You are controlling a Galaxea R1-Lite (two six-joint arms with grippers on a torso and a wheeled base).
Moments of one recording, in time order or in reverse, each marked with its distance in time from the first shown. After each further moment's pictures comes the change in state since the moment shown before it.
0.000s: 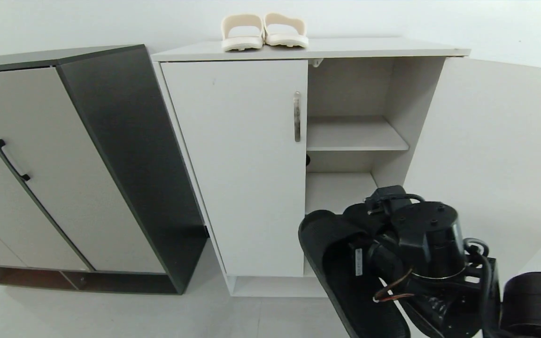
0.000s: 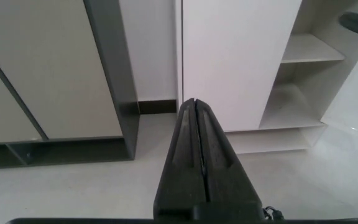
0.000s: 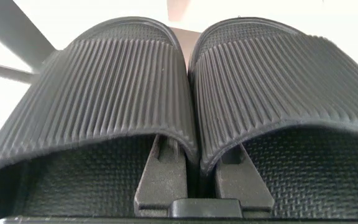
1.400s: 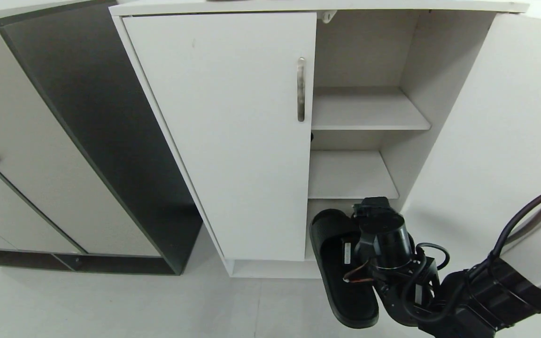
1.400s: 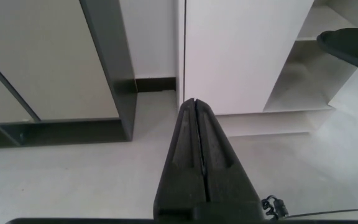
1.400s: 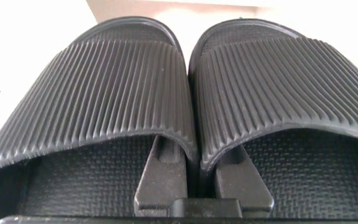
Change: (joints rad) left arm -0.001 0.001 0.000 0.000 -0.001 -0.001; right arm -0.103 0.253 -0.040 -0.229 -0.113 0.001
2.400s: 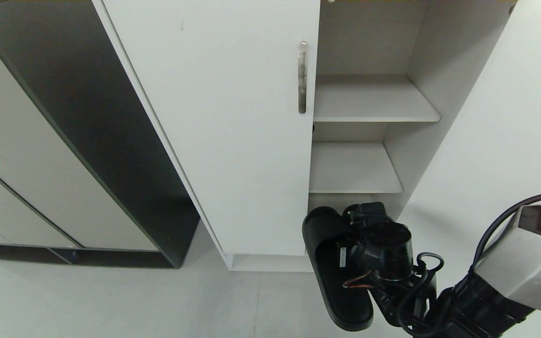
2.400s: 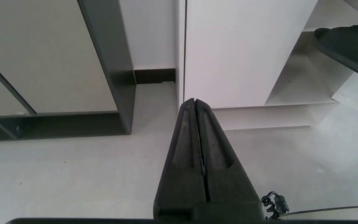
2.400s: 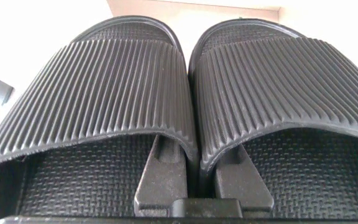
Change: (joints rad) left arm 0.000 0.000 0.000 0.000 0.001 0.000; right arm 0.003 0.068 0.068 -0.251 0.052 -0.086
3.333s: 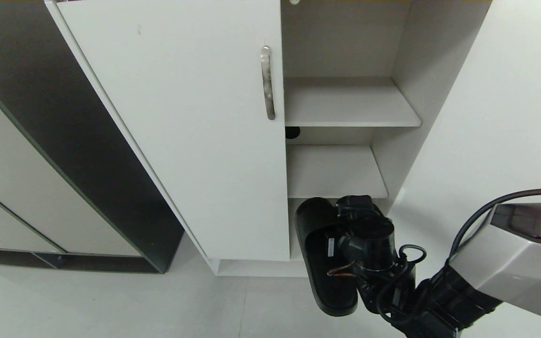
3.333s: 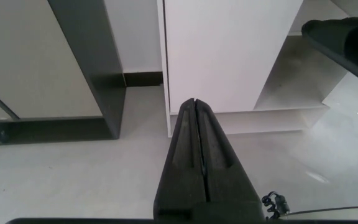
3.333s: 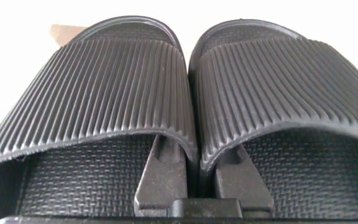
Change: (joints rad) left arm 0.000 0.000 0.000 0.000 -0.001 0.000; right arm 0.002 0.070 -0.129 -0.010 -0.043 -0.036
